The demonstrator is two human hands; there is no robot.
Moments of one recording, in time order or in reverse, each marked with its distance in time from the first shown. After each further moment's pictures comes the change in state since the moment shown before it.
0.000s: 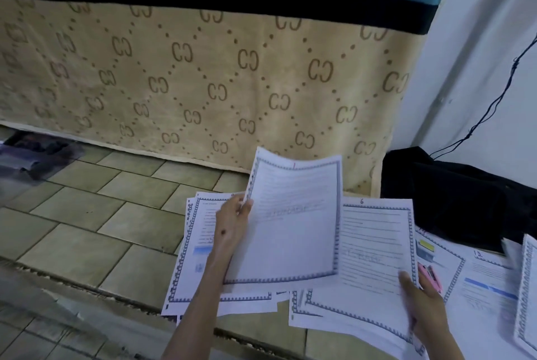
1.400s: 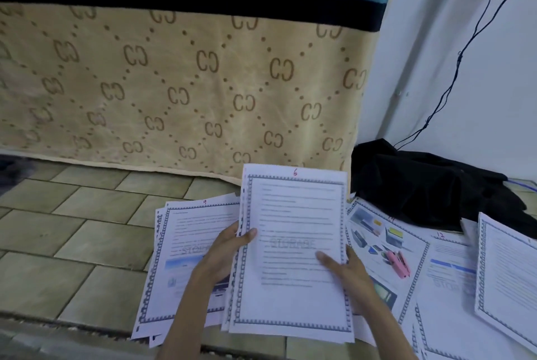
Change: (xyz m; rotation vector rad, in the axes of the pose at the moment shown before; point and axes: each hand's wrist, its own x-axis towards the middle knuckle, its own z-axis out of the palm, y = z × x) left_hand -0.013 -0.023 0.032 -0.675 -0.576 -0.321; right_hand -0.028 -0.025 0.052 -0.036 -0.444 0.073
